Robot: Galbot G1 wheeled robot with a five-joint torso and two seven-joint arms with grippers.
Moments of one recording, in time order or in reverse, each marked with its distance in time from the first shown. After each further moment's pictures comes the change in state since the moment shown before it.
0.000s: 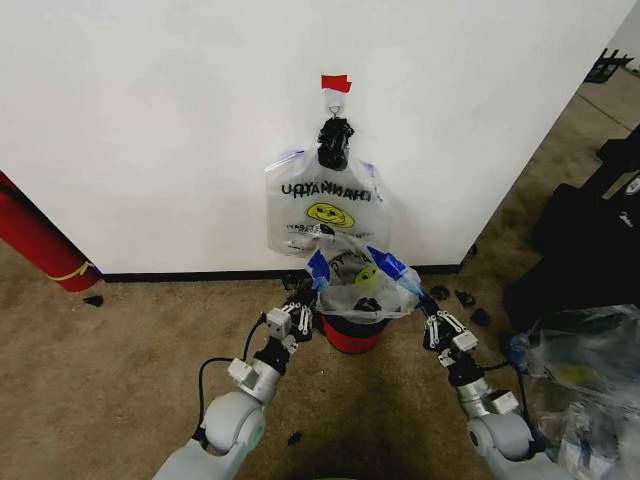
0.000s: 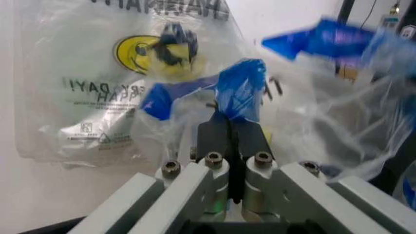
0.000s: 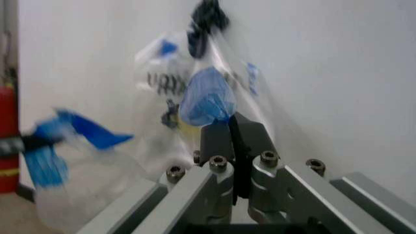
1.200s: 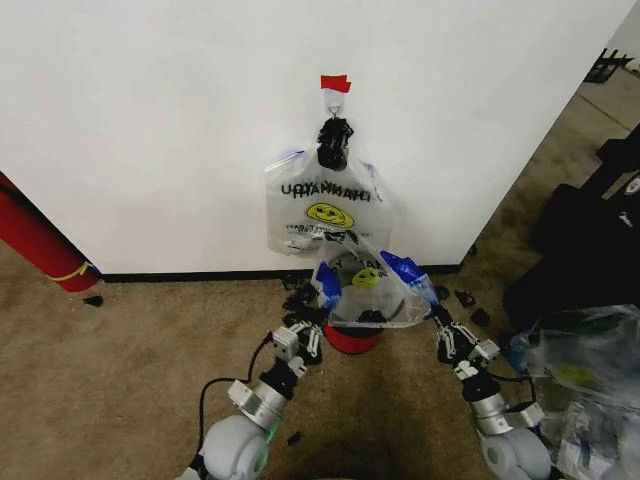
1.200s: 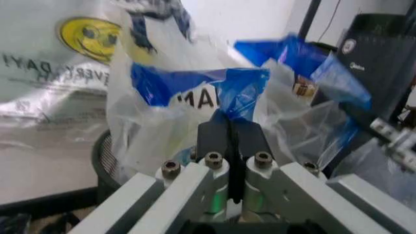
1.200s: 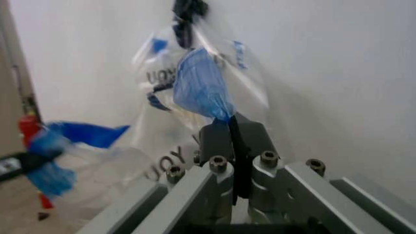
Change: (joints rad) left arm 0.091 -0.015 0.032 -0.069 -0.037 0.023 0.076; right arm -0.116 -0.056 0.048 0.019 0.305 -0.075 -0.170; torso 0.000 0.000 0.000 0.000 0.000
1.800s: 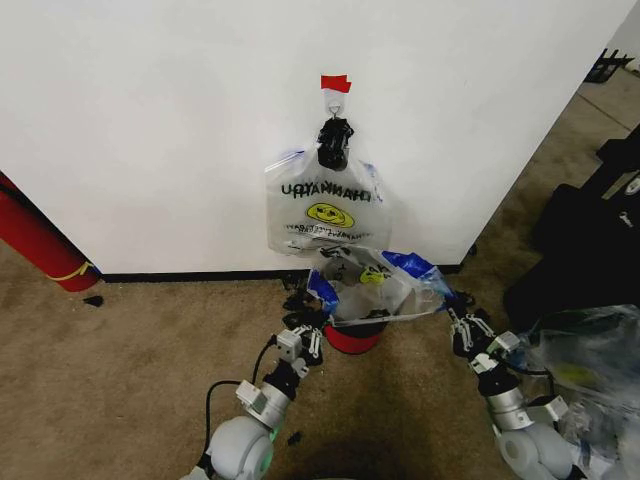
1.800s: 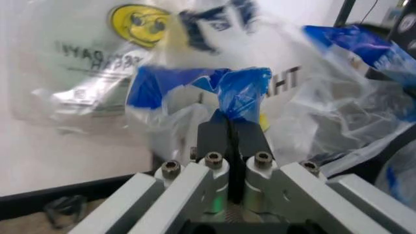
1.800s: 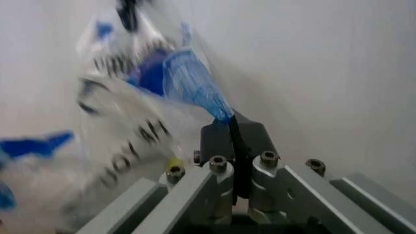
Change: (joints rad) left arm -0.027 0.004 -0.035 0.046 0.040 0.022 -0.086; right arm 0.012 -0.028 0.037 -0.031 0.026 -0.077 0.103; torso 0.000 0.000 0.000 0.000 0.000
